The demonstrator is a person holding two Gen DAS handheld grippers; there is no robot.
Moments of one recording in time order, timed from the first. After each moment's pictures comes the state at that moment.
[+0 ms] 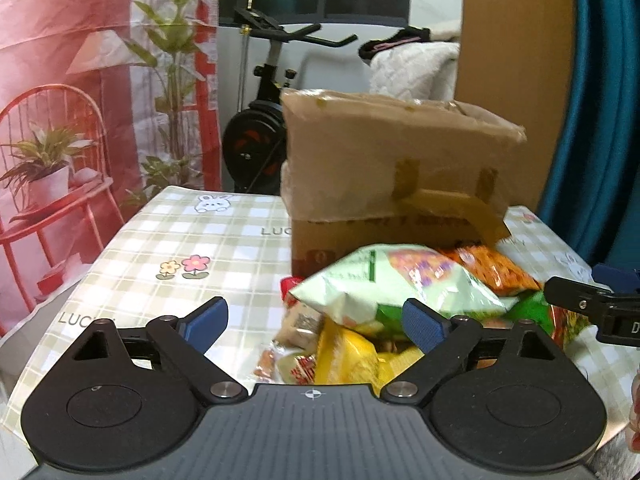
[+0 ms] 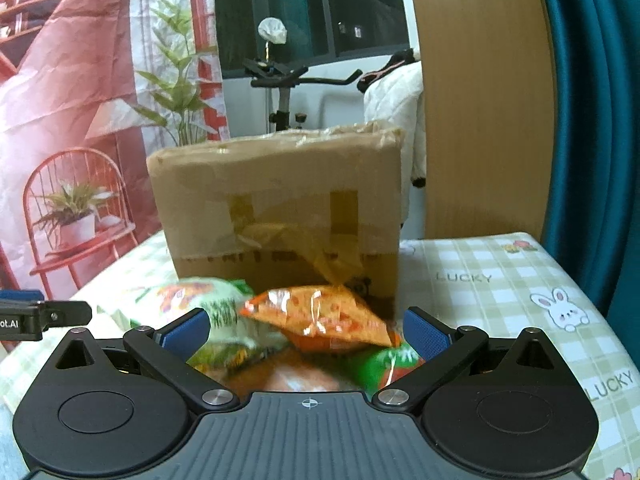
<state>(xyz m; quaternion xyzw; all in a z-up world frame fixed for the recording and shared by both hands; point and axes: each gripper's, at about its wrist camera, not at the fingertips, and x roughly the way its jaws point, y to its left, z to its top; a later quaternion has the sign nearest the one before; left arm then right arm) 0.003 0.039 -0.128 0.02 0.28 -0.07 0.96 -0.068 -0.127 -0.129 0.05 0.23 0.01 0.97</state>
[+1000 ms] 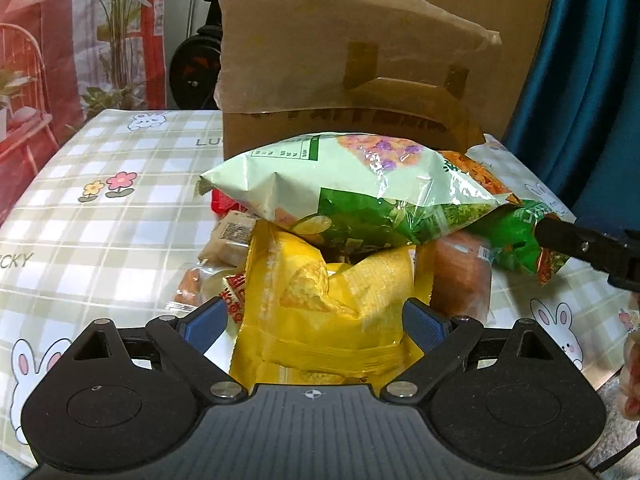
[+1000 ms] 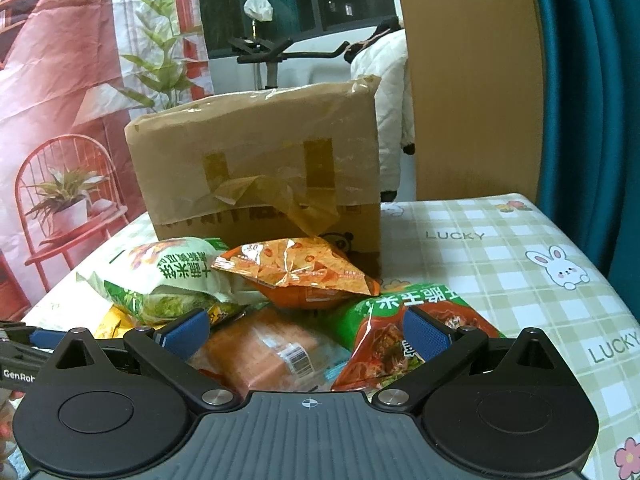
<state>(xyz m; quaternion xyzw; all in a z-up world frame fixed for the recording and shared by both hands) 0.025 0.029 -0.193 0.00 0.38 -0.14 0.92 -0.065 -0.145 -0.160 0.08 0.27 0.00 0.96</state>
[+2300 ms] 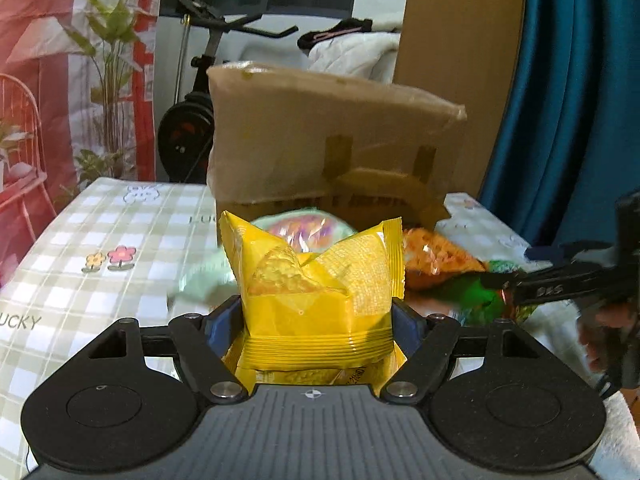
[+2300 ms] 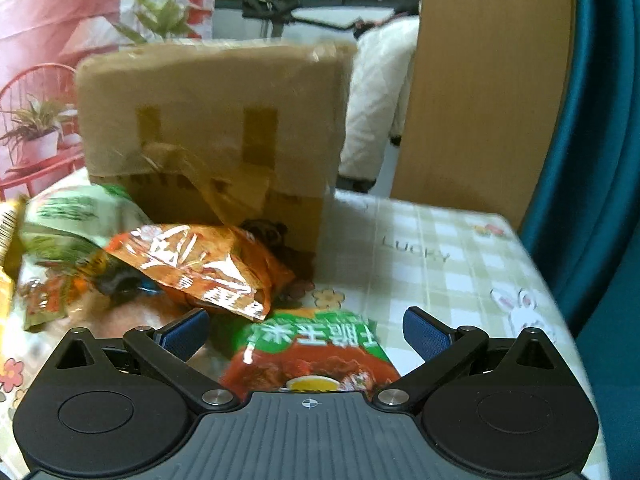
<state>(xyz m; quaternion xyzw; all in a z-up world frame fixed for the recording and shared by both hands) 0.010 0.023 -0.158 -0.01 0.28 -0.16 0.95 -0.001 -0.192 -0.177 -0.02 0.33 -0.01 0.94</state>
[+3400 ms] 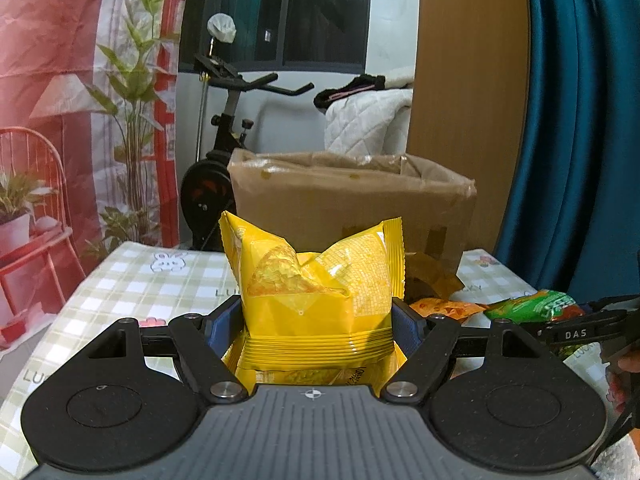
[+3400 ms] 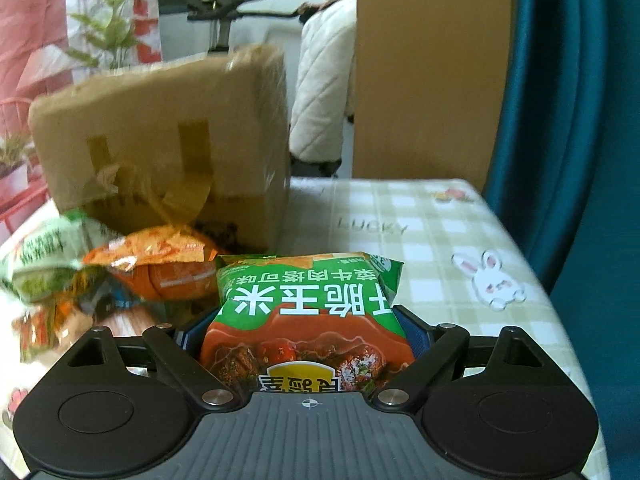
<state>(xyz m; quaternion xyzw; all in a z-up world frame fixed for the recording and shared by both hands) 0.008 0.020 -0.118 0.00 0.20 -0.13 0.97 -0.027 -0.229 -0.154 0.04 0.31 -0.05 0.95</state>
